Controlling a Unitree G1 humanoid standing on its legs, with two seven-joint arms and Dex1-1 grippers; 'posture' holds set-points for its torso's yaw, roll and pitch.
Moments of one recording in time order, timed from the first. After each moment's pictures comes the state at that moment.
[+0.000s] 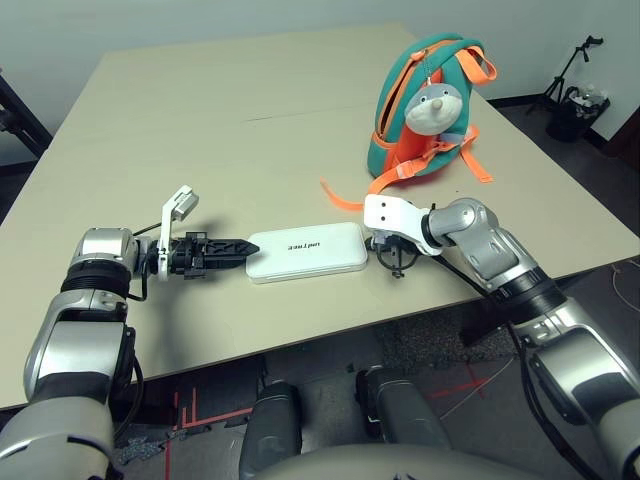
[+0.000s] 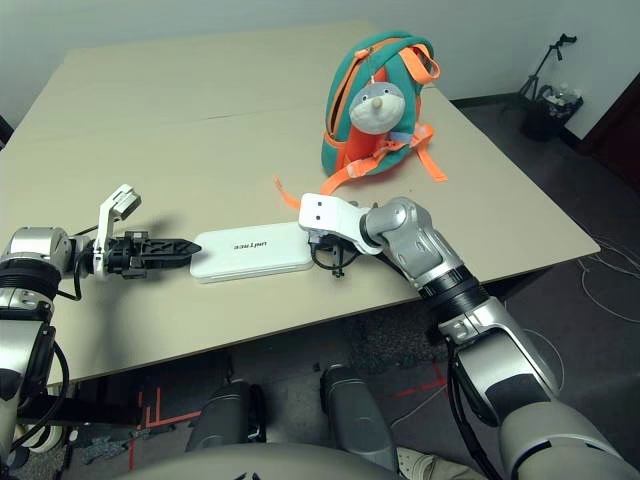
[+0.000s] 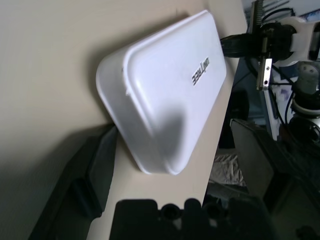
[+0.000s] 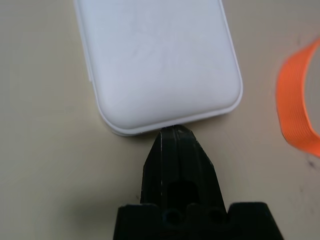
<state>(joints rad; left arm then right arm) -0.74 0.69 -0.08 0.92 -0.28 1.02 -1.53 -0.67 -0.36 0.44 0.24 -0.21 0.32 1.14</state>
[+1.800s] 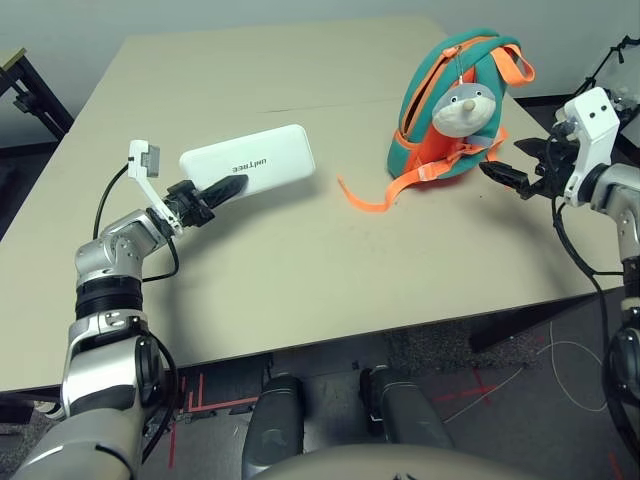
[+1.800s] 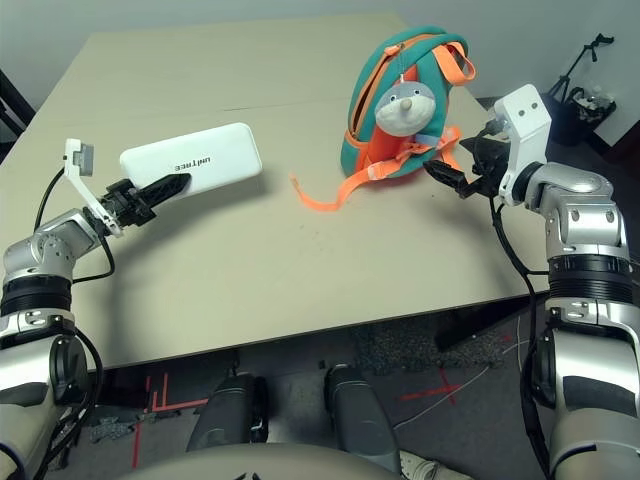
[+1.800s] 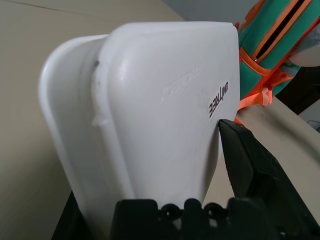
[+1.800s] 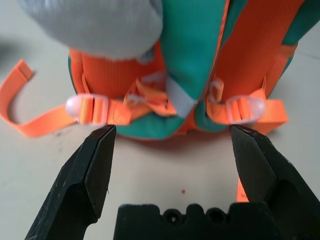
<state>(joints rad) -0.61 0.51 0.36 0.58 -0.47 0.56 -0.98 -0.73 -0.69 -0.17 0.54 0.17 0.38 0.83</state>
